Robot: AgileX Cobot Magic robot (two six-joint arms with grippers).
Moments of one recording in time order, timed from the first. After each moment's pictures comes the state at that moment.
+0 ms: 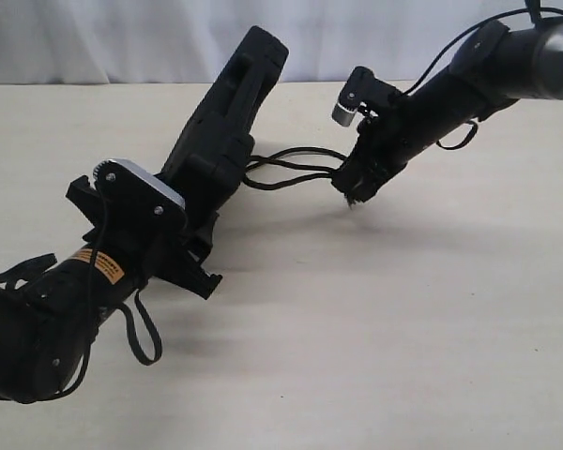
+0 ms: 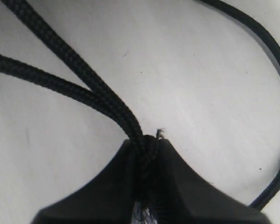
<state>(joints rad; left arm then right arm) -0.60 1.84 -0.44 -0.46 -1.01 0.52 0.16 2.13 -1.49 0.68 0.82 -1.34</state>
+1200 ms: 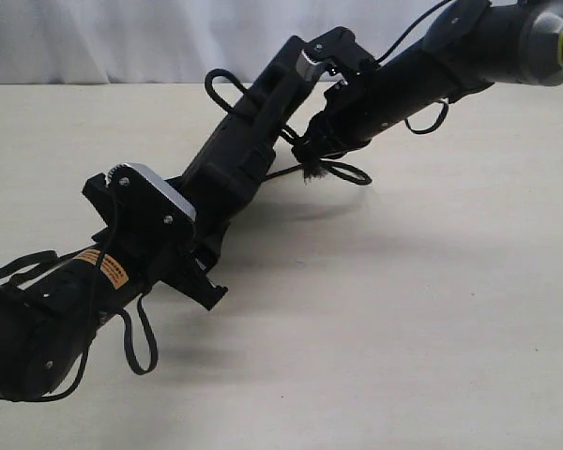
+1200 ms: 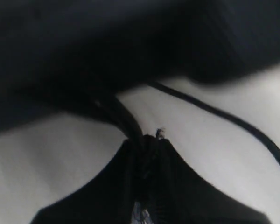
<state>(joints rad) -0.60 1.84 -0.44 -0.31 -0.99 0.51 0.27 2.05 -1.49 0.76 0.72 -1.05</state>
